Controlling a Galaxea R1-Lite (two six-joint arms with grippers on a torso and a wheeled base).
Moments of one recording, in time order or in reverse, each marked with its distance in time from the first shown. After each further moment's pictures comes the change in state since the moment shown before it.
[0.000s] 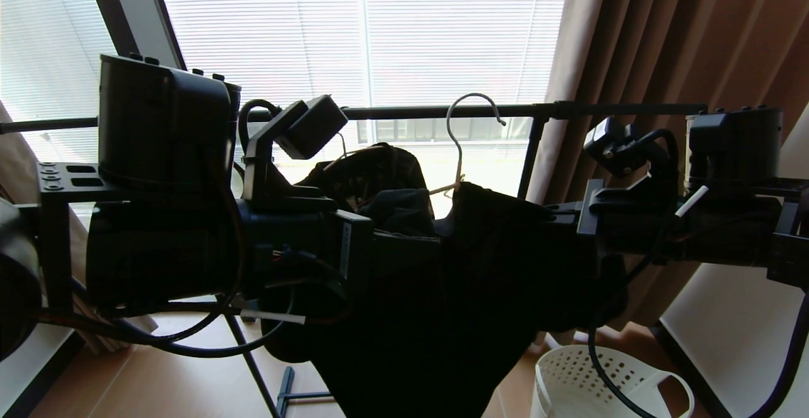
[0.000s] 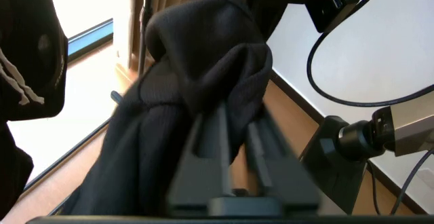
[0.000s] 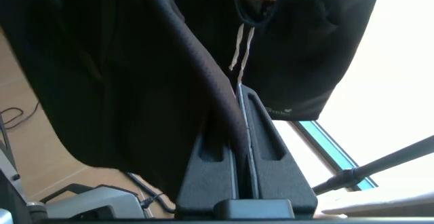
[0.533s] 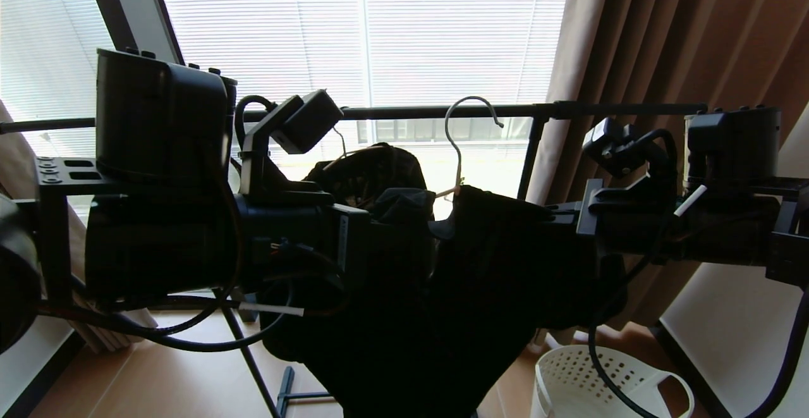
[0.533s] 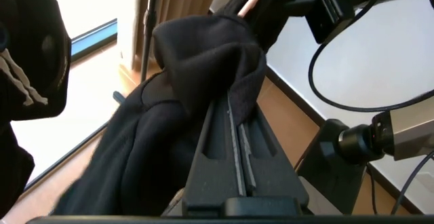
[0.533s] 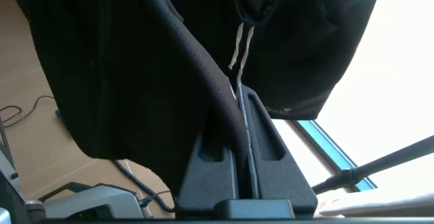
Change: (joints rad) left arm 0.009 0.001 -0.008 0.002 -0.001 -0.008; right arm 0.000 0.003 -0.005 0.004 0.000 -0.005
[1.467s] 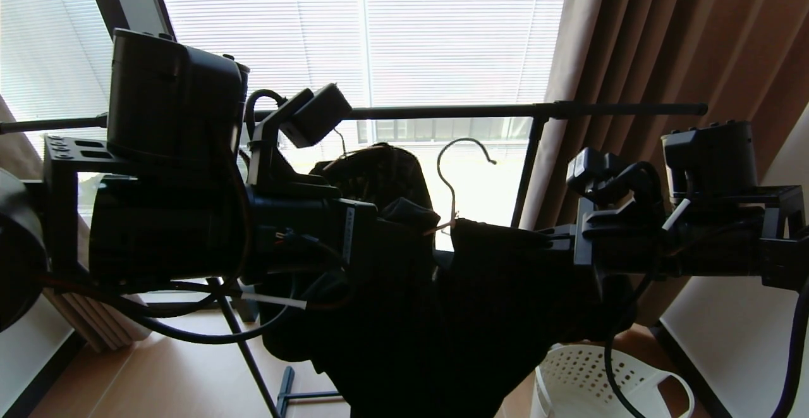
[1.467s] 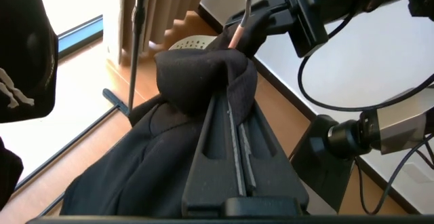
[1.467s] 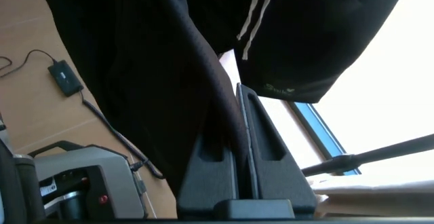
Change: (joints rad) left arm 0.000 0.017 -0.070 0.083 -0.033 -0.010; right arm 0.007 0.012 -0.009 0.143 -0.006 -0.170
